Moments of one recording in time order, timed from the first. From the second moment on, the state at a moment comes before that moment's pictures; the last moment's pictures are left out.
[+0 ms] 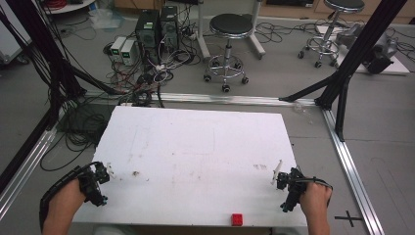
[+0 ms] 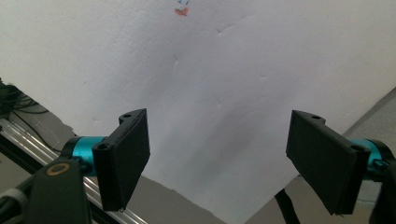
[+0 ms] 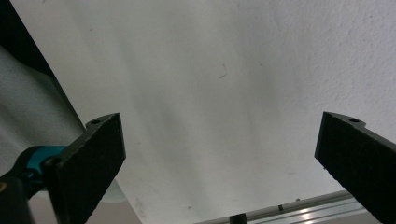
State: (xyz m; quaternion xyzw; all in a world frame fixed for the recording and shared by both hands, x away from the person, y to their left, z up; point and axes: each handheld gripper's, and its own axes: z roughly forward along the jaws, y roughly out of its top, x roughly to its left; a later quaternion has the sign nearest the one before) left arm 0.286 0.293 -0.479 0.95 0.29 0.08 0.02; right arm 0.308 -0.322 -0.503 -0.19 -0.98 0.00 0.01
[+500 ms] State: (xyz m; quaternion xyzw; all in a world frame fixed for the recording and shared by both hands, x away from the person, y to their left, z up) left arm 0.287 0.289 -0.478 0.95 0.29 0.08 0.02; right arm 0.308 -0.324 -0.500 -0.19 -0.98 -0.01 0.00
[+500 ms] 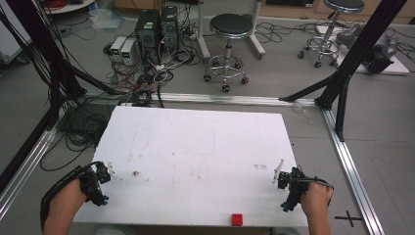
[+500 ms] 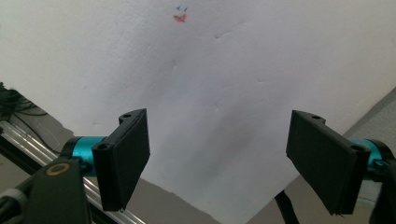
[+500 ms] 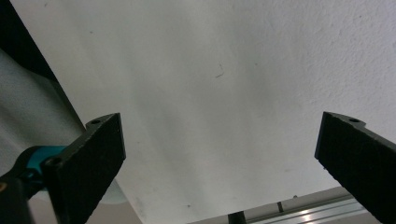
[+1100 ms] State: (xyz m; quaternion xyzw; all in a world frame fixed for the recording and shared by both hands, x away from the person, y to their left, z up) left arm 0.286 0.286 -0.476 0.95 0.28 0.08 0.02; right arm 0.307 -0.311 -0.492 -0.17 -0.98 -0.01 -0.02
